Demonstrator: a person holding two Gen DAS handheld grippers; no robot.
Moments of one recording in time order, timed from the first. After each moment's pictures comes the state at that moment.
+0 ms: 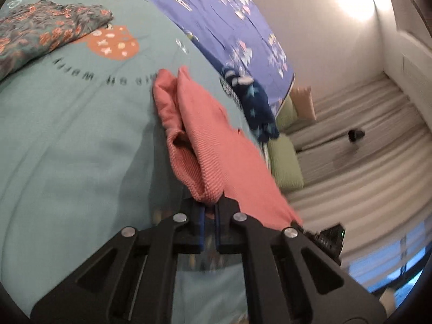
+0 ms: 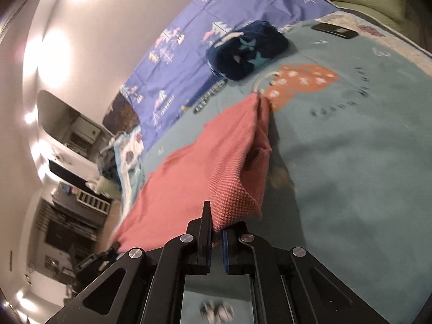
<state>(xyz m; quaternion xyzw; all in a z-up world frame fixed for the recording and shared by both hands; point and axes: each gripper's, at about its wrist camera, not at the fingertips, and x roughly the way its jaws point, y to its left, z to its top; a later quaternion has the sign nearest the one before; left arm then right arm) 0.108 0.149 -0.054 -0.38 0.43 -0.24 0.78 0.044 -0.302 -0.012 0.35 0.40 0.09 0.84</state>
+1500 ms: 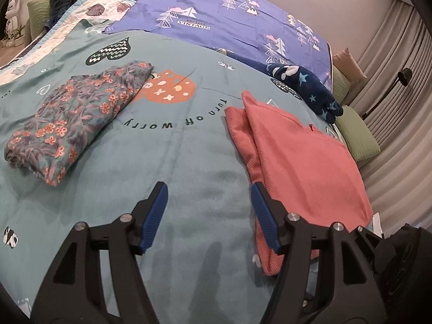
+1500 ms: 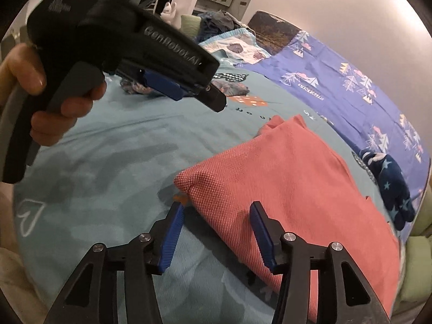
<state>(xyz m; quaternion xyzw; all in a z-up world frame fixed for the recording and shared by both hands) 0.120 0.193 -0.054 -0.17 0.42 -0.13 0.88 0.024 0.071 -0.072 -0.30 0.33 0.24 0.86</state>
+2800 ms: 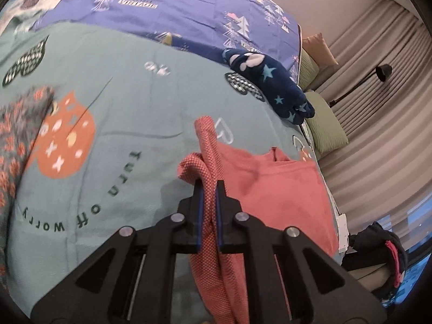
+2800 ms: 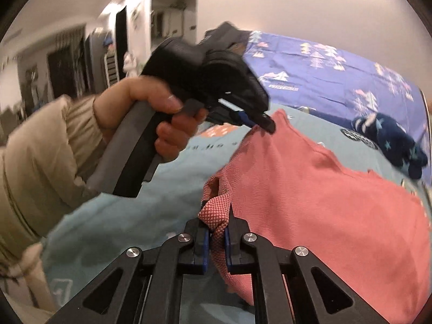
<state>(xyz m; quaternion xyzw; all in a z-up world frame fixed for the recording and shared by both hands) 0.261 0.113 -0.024 -0.18 0.47 -0.25 0.83 0.056 0.003 -0.013 -0.06 0.31 0.24 0.92</state>
